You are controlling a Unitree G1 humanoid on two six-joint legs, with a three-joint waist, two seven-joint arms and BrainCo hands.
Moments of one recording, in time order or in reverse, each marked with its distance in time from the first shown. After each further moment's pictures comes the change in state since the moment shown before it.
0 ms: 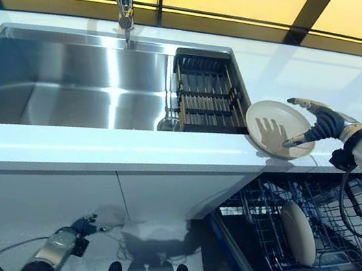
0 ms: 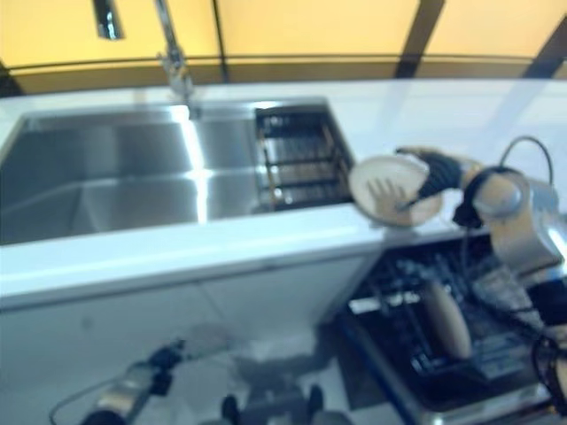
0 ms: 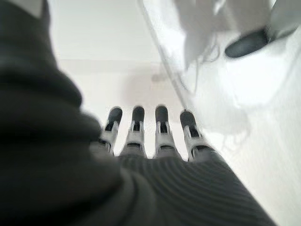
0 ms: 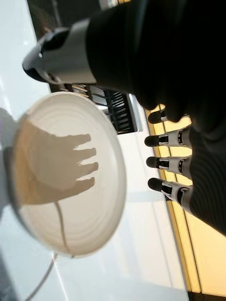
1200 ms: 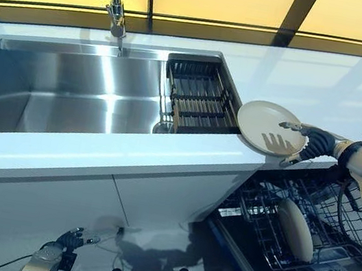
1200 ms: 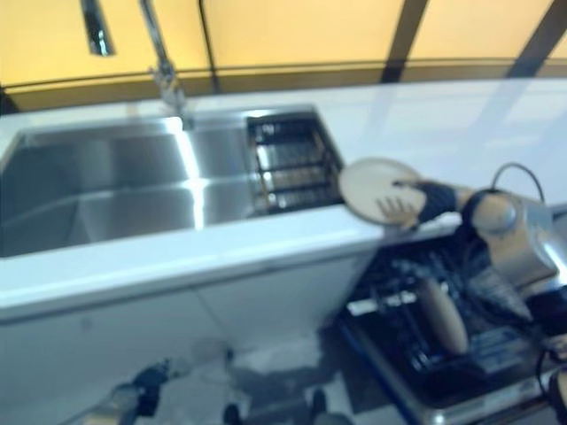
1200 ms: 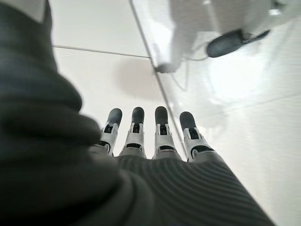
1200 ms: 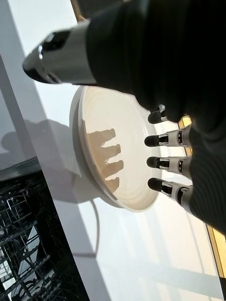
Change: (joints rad) left arm 0.079 0.065 0.105 -0.029 -0.075 0.083 -0.053; right arm -0.010 -0.054 0.042 0.042 0.028 -0.037 0.100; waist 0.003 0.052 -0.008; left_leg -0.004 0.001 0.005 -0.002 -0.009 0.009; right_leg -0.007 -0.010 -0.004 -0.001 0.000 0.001
